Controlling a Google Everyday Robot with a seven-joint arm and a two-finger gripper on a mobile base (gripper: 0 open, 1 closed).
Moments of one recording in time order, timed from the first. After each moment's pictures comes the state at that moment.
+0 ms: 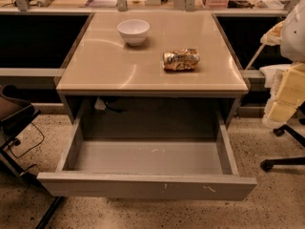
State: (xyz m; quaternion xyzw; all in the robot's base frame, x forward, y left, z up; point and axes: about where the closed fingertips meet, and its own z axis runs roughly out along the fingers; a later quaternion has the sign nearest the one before) arm 0.438 -0.217 0.976 -0.60 0.78 -0.03 0.16
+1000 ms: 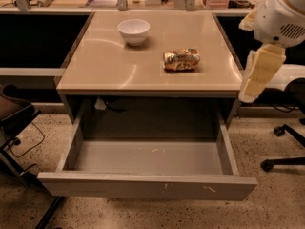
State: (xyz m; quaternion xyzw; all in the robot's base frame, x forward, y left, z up) arm 0.499 -0.200 0.976 -0.62 0.76 -0.04 0.18
